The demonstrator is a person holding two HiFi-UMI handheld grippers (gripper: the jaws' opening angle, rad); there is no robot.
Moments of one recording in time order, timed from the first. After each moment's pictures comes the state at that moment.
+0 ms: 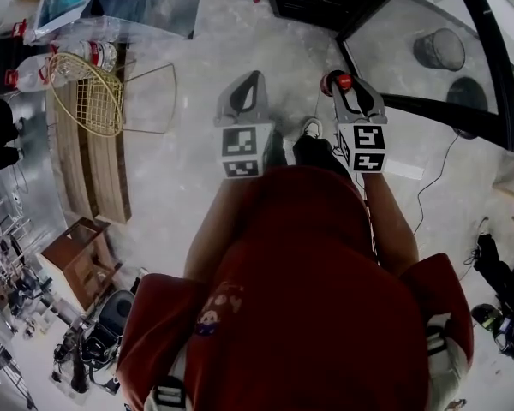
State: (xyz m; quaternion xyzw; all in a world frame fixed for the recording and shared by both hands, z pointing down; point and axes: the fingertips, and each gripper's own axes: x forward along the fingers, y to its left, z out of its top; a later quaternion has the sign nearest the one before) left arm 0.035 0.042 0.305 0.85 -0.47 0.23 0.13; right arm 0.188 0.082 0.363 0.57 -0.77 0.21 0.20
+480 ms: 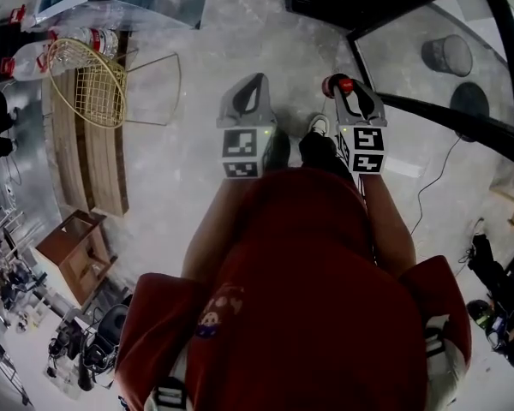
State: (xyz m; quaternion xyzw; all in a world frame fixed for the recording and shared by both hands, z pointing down) left arm -0.032 0.037 0.323 0.85 -0.46 0.22 0.16; right arm 0.123 0.075 0.386 0.56 -0.76 0.22 0.23
